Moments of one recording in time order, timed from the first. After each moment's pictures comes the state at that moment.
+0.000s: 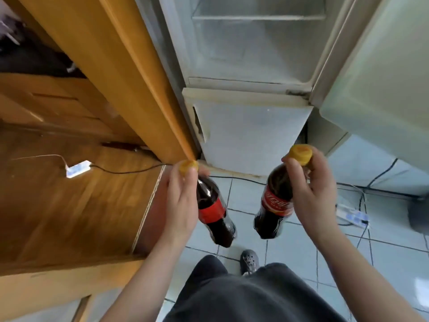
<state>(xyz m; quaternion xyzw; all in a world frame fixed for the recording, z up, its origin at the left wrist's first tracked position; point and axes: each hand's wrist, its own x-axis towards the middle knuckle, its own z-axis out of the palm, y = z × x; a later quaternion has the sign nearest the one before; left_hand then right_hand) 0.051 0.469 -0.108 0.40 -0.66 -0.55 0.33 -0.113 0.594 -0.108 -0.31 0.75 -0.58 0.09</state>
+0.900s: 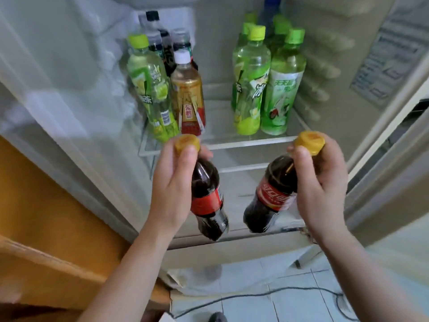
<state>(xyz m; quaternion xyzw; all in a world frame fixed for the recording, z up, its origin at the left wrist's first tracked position) -0.263 0.113 0.016 0.08 -0.71 -0.60 0.35 -0.367 0.286 0.004 -0.27 0.70 -0.64 -0.19</state>
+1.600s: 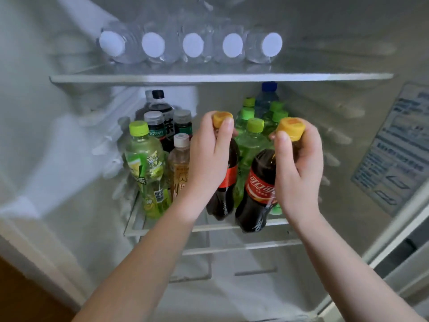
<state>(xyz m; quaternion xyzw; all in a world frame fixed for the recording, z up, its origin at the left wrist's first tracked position) -0.448 0.064 0.098 0.02 -0.76 -0.43 0.48 -0.477 0.199 0.096 -0.36 0.60 -0.65 -0.29</state>
